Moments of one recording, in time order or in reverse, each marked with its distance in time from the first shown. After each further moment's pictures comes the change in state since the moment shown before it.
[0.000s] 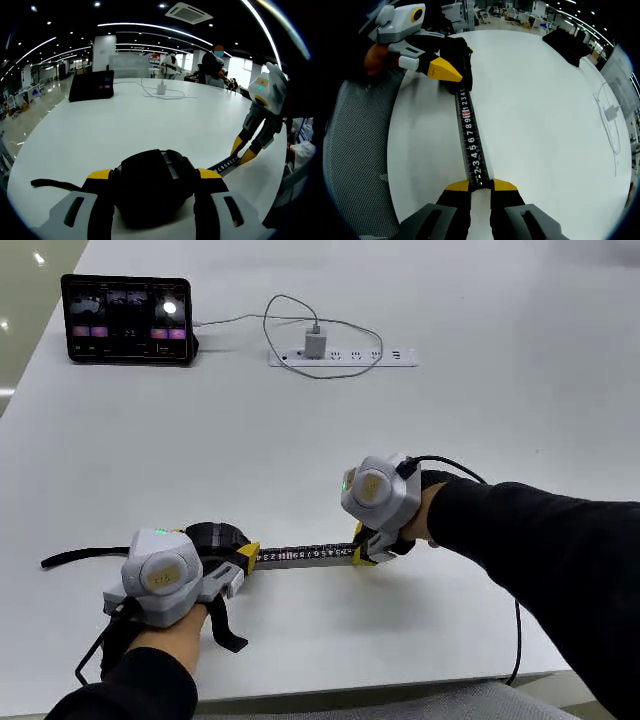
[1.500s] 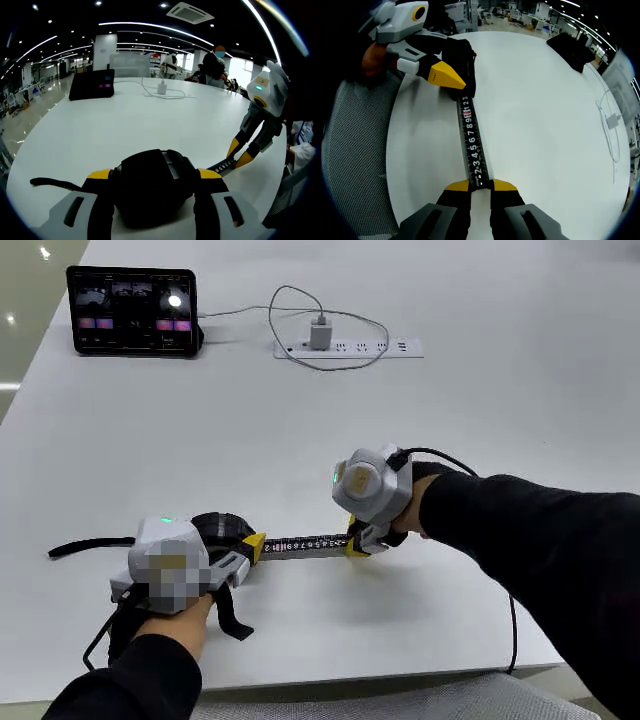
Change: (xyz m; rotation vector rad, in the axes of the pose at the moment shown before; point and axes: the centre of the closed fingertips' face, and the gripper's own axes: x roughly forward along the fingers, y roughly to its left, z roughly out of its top) left arm -0.001 -0.001 0.000 -0.012 0.004 0.000; right arm 0.005 0.002 0.015 -0.019 -0.006 -0.006
